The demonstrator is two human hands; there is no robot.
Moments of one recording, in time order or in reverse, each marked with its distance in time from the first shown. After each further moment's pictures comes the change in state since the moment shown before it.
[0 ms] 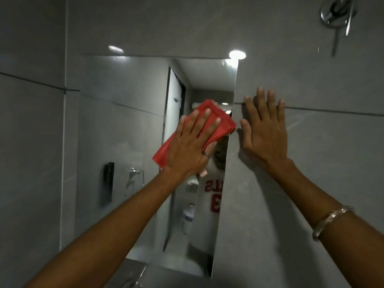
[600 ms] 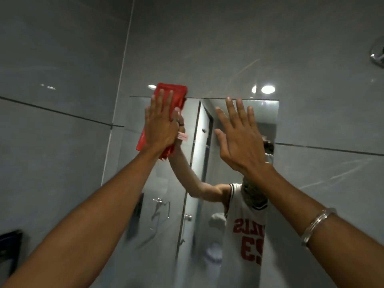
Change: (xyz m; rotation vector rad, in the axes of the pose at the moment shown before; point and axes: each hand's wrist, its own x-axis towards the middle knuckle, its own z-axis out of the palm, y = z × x) left_hand 0.071 -0.207 -0.048 -0.091 0.212 -0.491; right_hand 0.103 -0.121 0.029 0.157 0.027 -0.187
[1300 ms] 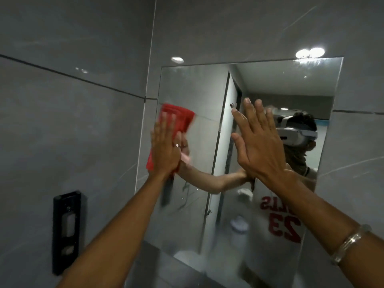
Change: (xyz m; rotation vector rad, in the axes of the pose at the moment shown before) left_hand -0.143 -0.099 -0.005 0.035 -0.012 -0.052; right_hand -0.060 -0.057 0.039 0.094 -0.041 -0.033
